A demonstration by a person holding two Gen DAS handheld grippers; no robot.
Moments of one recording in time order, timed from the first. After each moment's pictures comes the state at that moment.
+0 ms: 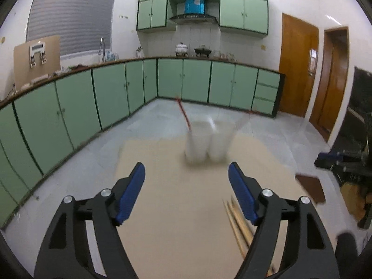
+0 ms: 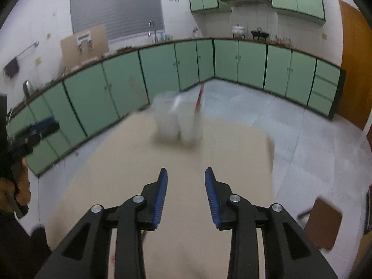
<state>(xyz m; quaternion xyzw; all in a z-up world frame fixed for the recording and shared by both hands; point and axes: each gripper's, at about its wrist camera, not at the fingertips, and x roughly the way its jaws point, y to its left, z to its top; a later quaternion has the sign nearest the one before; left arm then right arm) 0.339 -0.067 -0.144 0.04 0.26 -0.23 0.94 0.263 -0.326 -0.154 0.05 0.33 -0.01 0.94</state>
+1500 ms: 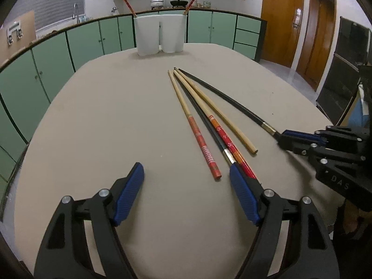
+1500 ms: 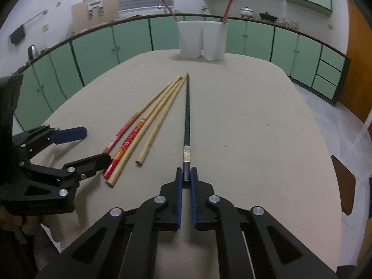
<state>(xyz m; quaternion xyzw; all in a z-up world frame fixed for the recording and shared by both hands) 0.244 -0.130 -0.323 0.10 0.37 -0.26 0.89 0.193 -0.249 -0.306 0.02 0.37 0.00 0.93</state>
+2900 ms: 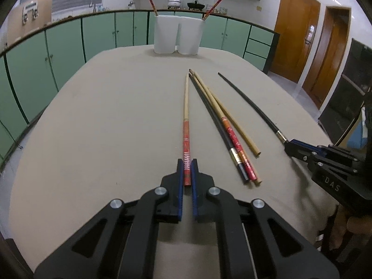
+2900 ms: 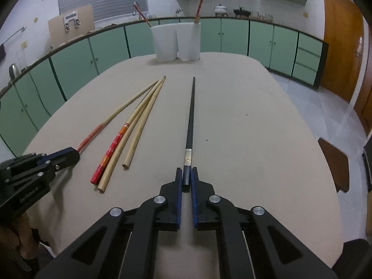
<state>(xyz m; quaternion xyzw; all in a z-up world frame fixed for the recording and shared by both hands) 0.235 -0.101 -0.313 0.04 0.38 -0.24 0.89 0.184 -0.256 -0.304 0.07 0.37 -0.06 0.92</state>
